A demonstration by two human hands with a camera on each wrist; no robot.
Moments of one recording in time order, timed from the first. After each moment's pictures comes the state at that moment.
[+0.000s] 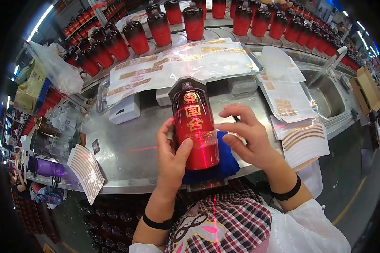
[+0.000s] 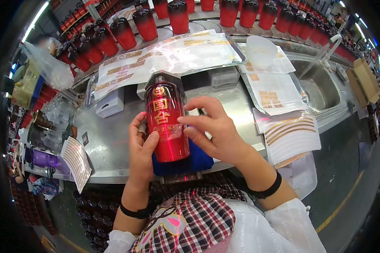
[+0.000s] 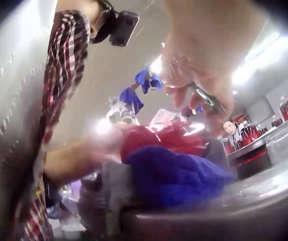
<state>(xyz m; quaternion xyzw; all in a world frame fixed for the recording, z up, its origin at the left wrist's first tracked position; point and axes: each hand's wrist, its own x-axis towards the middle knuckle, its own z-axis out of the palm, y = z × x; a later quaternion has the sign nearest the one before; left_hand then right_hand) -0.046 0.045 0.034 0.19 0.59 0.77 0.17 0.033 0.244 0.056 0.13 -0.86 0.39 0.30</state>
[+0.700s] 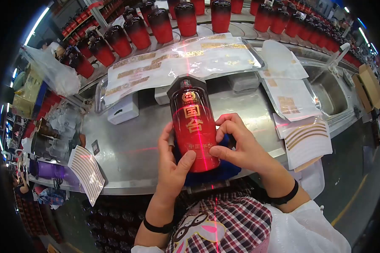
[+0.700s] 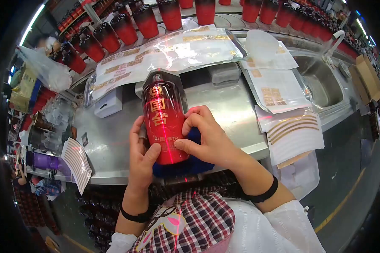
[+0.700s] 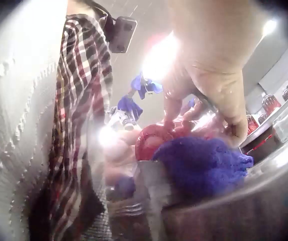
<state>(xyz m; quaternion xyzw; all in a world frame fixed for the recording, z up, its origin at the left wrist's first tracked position) -0.044 0.034 0.028 0.25 0.59 0.74 0.20 0.032 0.229 0.036 0.02 -0.82 0.55 0.15</state>
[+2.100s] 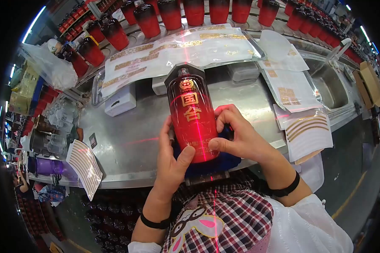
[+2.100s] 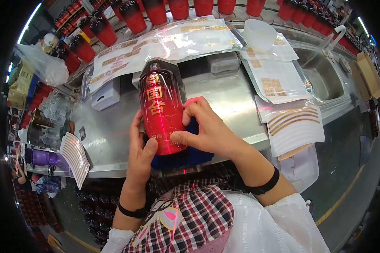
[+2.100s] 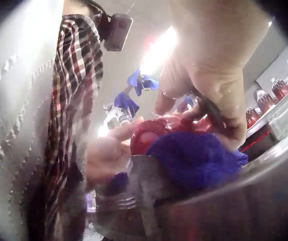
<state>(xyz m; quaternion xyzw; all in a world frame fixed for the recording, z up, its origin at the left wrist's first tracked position) -0.039 0.028 0.030 0.27 0.63 0.70 0.21 0.031 0.232 0.031 0.02 -0.81 0.57 0.10</state>
